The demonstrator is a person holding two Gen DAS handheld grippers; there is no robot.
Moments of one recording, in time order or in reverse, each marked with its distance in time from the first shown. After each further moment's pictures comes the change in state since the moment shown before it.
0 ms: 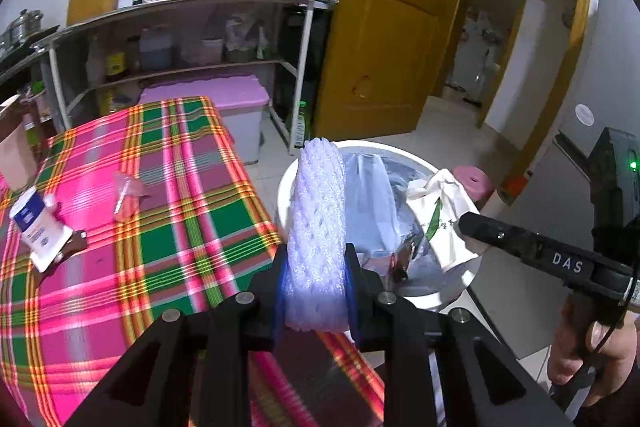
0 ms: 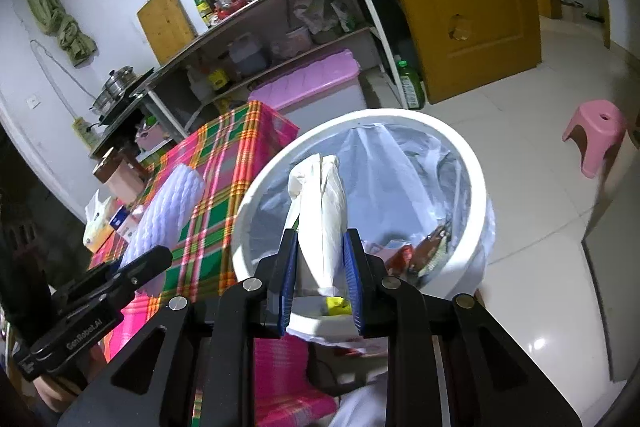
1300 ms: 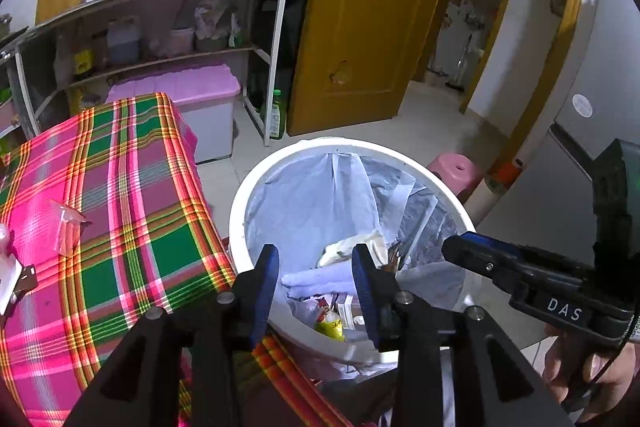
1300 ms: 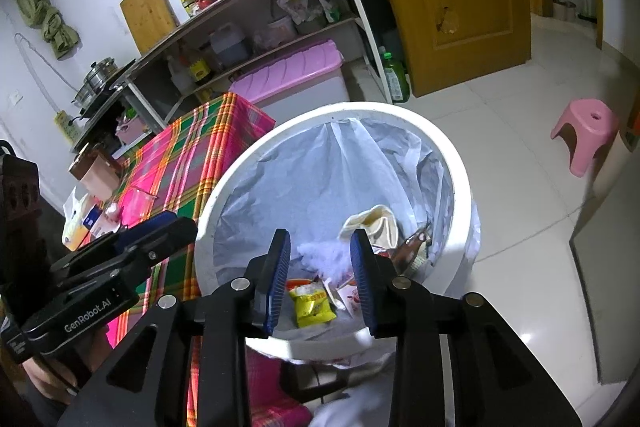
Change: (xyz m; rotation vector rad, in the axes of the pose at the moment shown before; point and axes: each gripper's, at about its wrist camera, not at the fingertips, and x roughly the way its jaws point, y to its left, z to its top) left arm 0.052 -0.015 0.021 0.029 0.050 -0.068; right arm 0.018 -0.011 0.011 -0.010 0.032 -0.061
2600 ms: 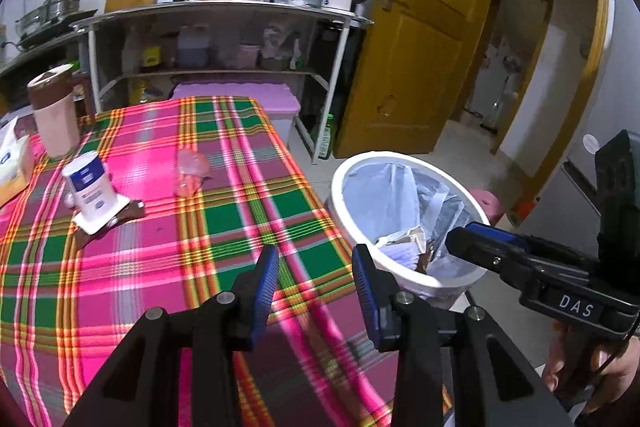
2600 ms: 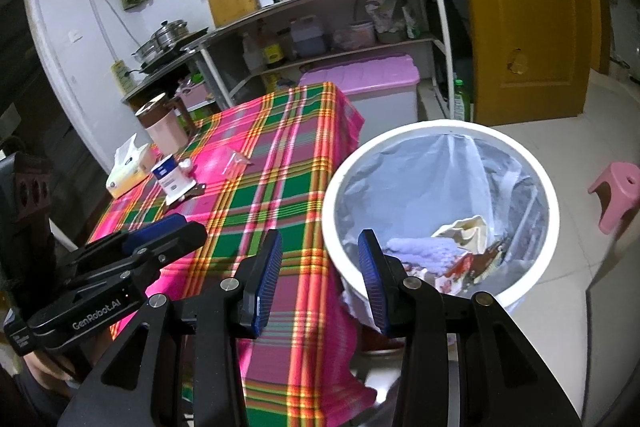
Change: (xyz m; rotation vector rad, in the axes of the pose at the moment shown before) left arm -0.106 0.054 -0.055 -0.133 -0.112 0.122; right arm -0.024 0.099 -0.031 -0.225 -0.014 0.129
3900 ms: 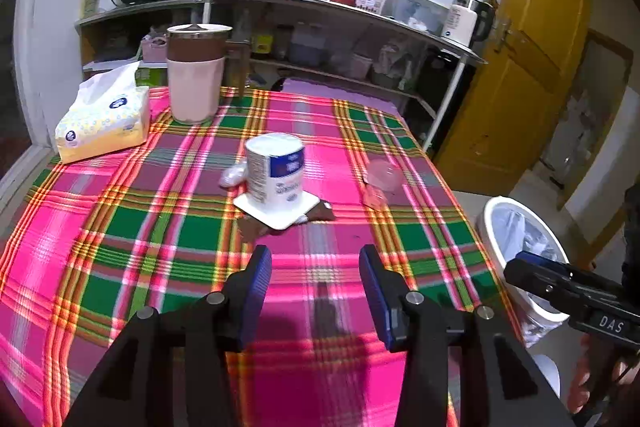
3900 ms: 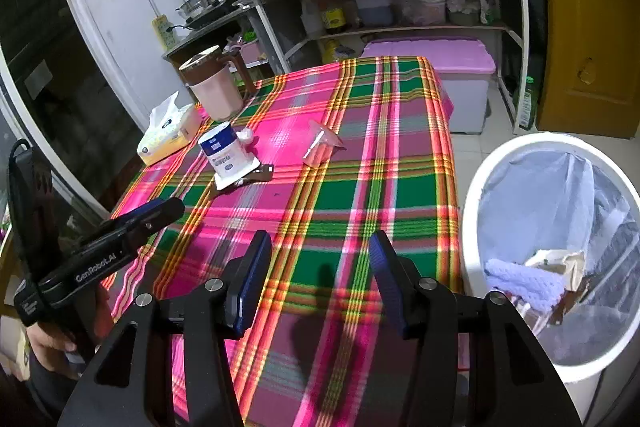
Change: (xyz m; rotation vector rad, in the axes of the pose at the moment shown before) left arm -0.027 0.148 -0.004 -0.227 -0.047 0.237; right arm 0.080 0.084 0.019 -0.117 0.122 0.137
